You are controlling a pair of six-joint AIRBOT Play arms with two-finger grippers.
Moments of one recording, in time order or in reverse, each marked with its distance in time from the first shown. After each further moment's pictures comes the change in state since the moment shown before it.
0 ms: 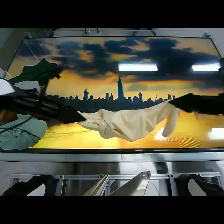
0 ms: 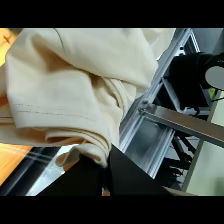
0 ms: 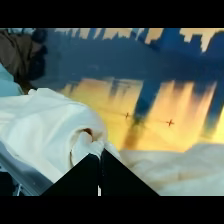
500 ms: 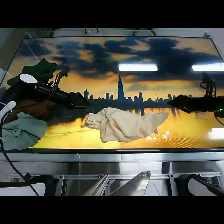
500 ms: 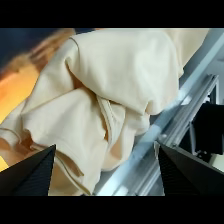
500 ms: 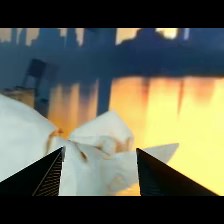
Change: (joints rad) left arm 0.066 -0.412 0.222 -0.005 0.045 -0.033; right arm -0.062 -0.275 0.035 -0.193 -0.199 -0.039
